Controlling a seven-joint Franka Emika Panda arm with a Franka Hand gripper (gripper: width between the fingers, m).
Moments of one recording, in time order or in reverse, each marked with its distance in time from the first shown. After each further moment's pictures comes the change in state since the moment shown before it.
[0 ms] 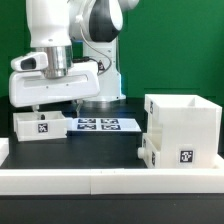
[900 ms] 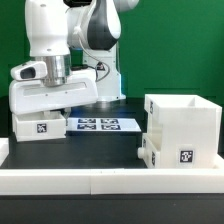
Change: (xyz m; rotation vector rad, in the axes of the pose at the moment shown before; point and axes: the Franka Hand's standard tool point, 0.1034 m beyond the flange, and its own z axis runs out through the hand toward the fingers) arm -0.008 -0.001 0.012 0.011 -0.009 -0.005
